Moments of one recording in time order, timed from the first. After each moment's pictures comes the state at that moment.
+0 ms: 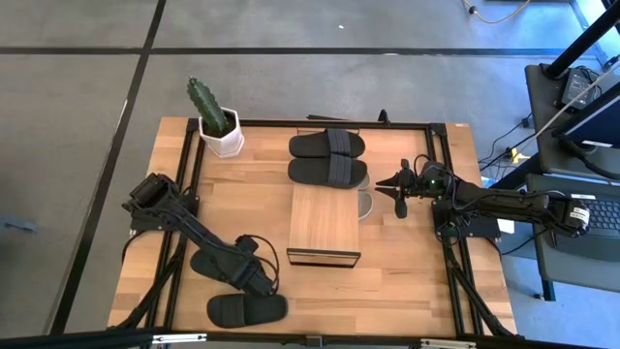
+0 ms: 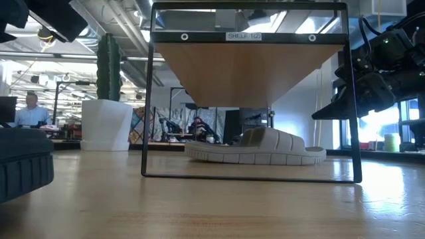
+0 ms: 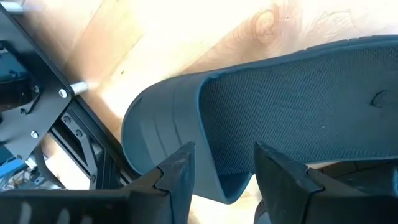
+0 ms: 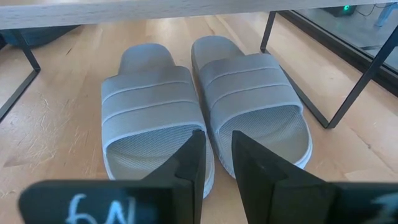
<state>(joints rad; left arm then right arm) -0.62 1.85 1.37 -1.39 0.06 -1.54 -0.47 0.71 0.01 0.35 -0.26 -0.09</state>
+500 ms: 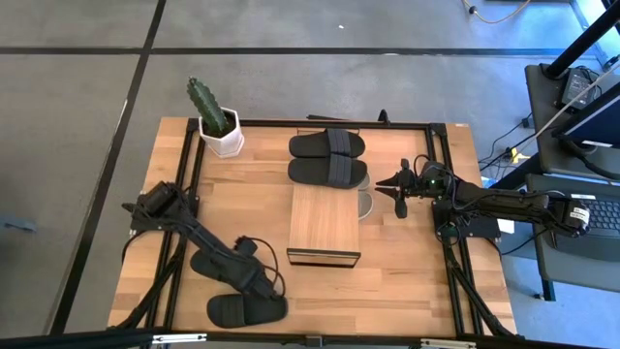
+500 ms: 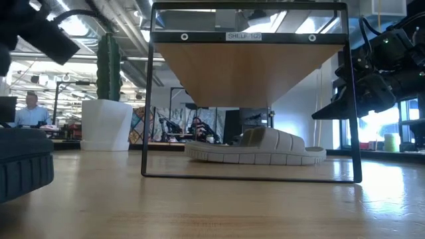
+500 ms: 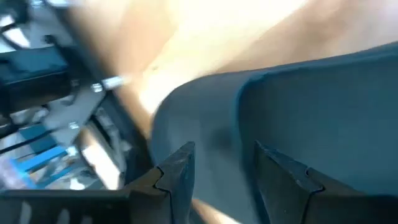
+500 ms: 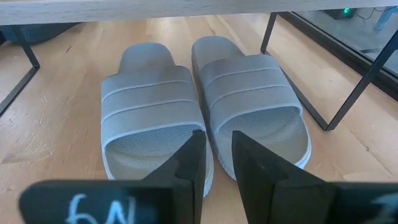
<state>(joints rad) -0.63 1.95 1.37 -1.47 0.08 -1.54 -0.47 0.71 0.01 0.35 -0.26 -0.11</state>
